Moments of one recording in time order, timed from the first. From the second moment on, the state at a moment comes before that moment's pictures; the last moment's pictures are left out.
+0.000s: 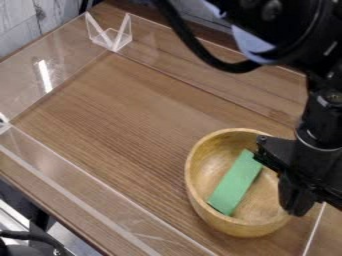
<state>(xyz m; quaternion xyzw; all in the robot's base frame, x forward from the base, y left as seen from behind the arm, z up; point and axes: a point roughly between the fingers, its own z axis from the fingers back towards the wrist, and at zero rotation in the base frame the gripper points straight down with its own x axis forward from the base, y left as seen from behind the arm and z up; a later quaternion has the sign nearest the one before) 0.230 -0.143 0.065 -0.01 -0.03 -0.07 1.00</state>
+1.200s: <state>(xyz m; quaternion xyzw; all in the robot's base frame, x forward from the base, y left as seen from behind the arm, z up) 0.227 -0.139 0.070 0.00 -0.02 -0.09 1.00</state>
